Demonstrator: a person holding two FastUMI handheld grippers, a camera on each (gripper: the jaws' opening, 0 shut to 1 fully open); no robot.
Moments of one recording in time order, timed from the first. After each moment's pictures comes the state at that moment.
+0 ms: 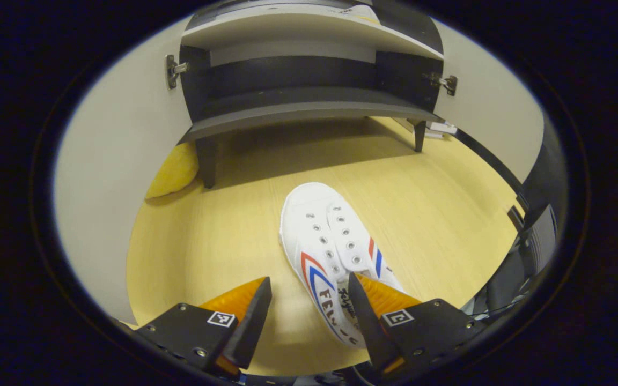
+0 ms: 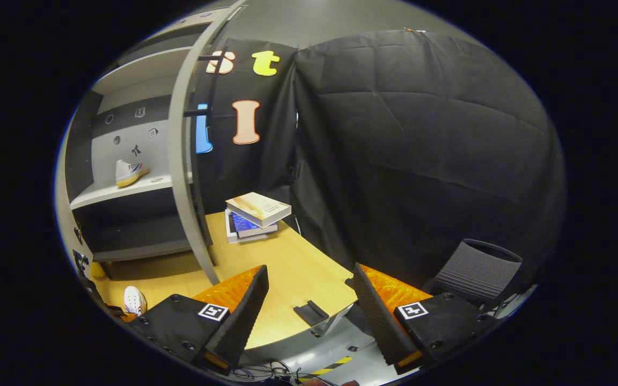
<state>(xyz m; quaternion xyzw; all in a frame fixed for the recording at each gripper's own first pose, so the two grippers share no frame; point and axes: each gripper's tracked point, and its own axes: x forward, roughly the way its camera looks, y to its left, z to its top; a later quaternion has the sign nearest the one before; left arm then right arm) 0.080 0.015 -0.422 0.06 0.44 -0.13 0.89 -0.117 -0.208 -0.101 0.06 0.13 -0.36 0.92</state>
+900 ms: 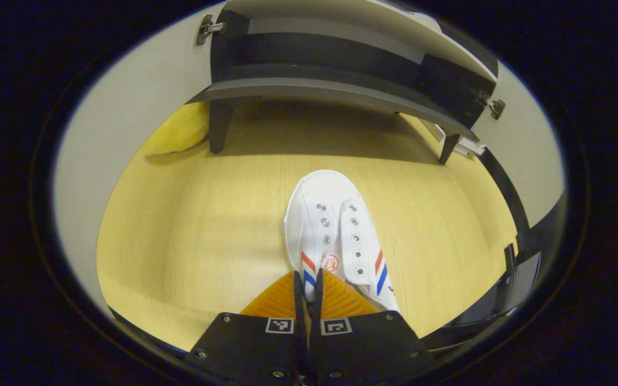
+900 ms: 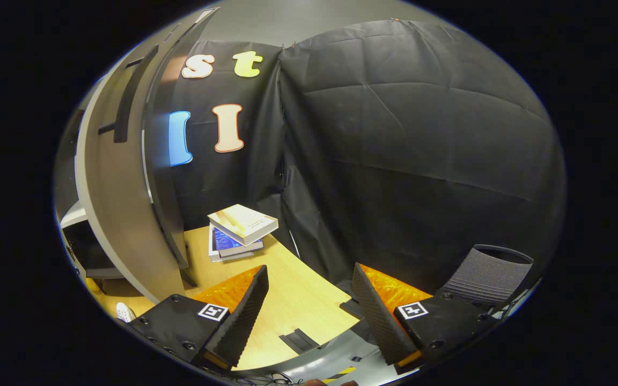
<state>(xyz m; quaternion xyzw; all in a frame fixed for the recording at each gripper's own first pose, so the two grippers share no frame) 0.080 0.006 -0.437 -0.02 0.50 -0.06 0.86 -0.065 -0.300 -0.099 0.07 0.11 -0.35 0.93</state>
